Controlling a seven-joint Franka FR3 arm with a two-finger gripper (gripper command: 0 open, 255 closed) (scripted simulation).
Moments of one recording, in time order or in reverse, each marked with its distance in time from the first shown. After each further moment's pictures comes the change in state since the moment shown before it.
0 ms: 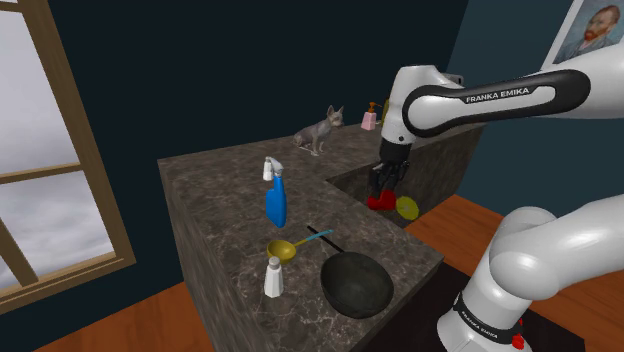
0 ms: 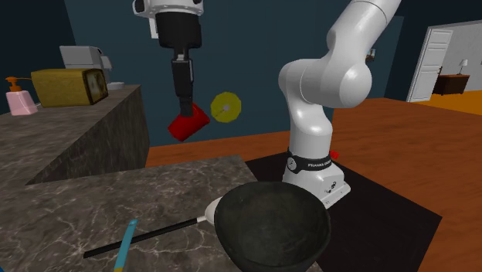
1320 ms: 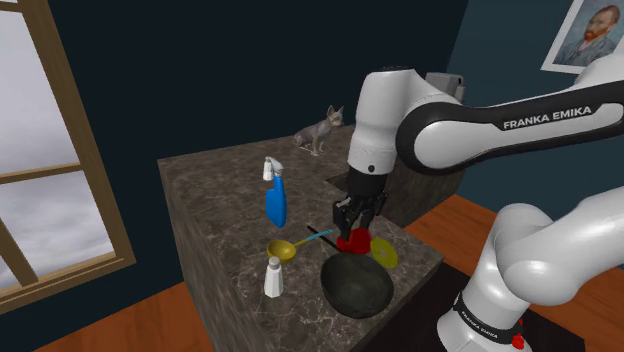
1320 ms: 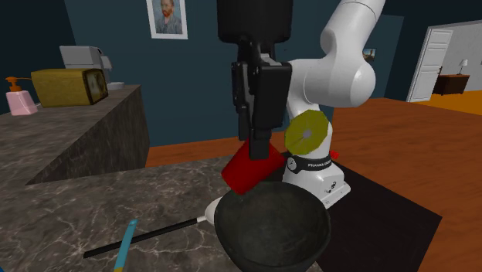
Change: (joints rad) arm 0.213 0.020 0.365 0.034 0.249 0.006 0.403
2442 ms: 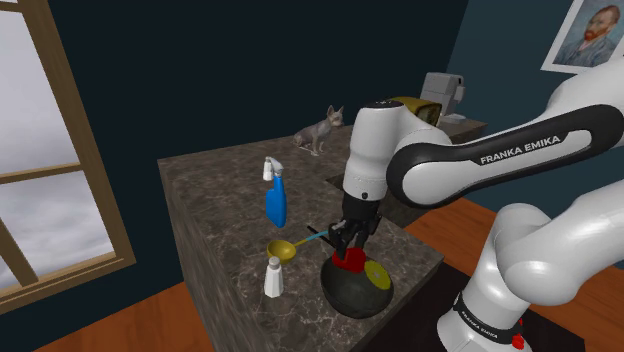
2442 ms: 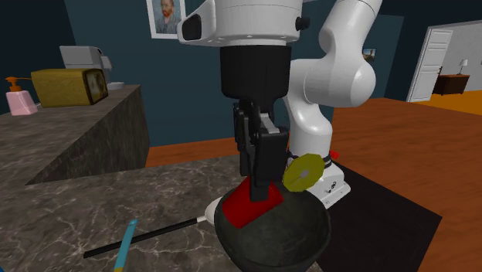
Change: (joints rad) arm 0.008 0.062 0.038 -0.104 0.027 0.166 0.003
